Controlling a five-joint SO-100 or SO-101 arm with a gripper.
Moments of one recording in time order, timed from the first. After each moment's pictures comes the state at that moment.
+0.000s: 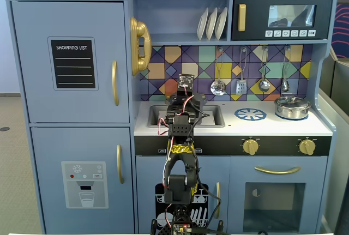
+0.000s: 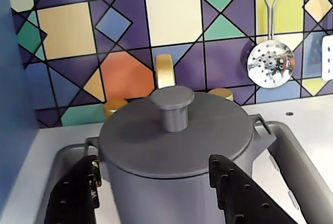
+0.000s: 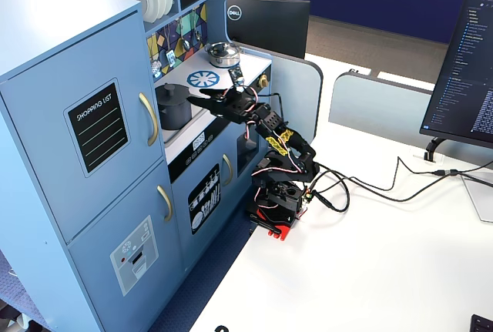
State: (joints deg) arm 3.6 155.8 124.8 26.5 -88.3
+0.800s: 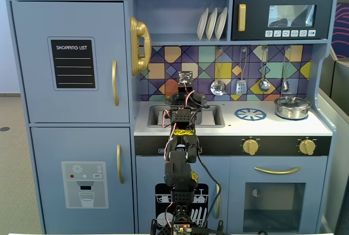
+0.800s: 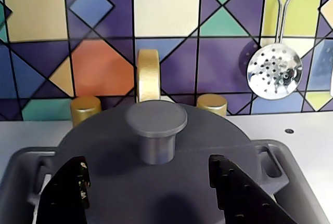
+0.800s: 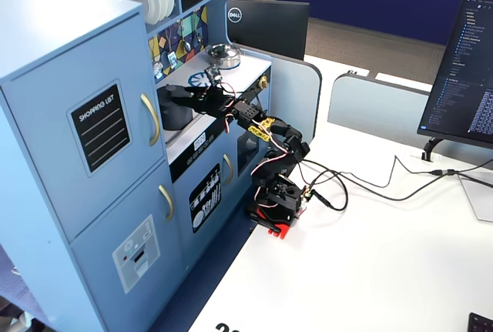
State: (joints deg) arm 4.4 134.3 119.4 10.2 -94.4
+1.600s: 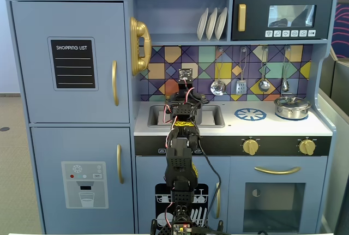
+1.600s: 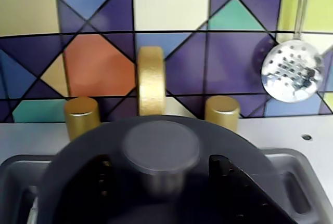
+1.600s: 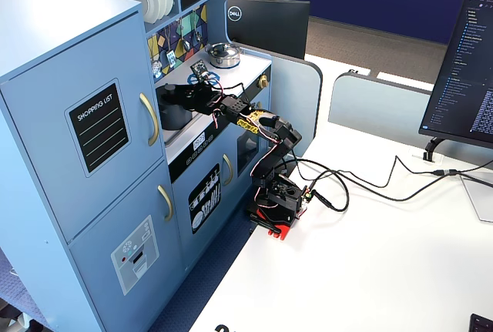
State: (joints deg) arm 3.2 120.9 111.1 7.0 -94.6
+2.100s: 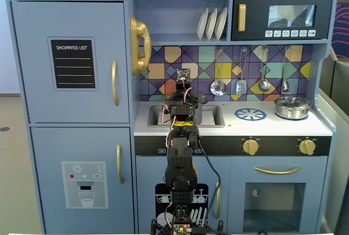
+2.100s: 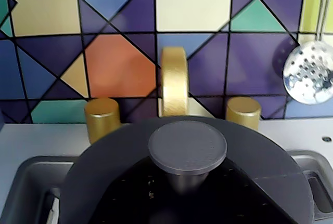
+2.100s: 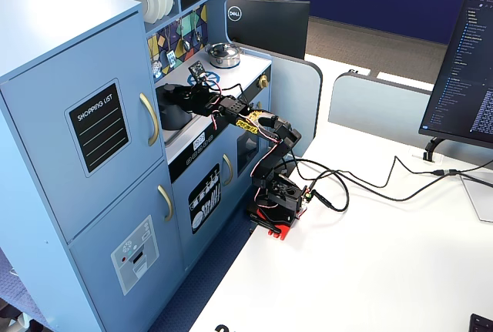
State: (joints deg) arm 1.1 120.8 111.1 5.8 -93.6
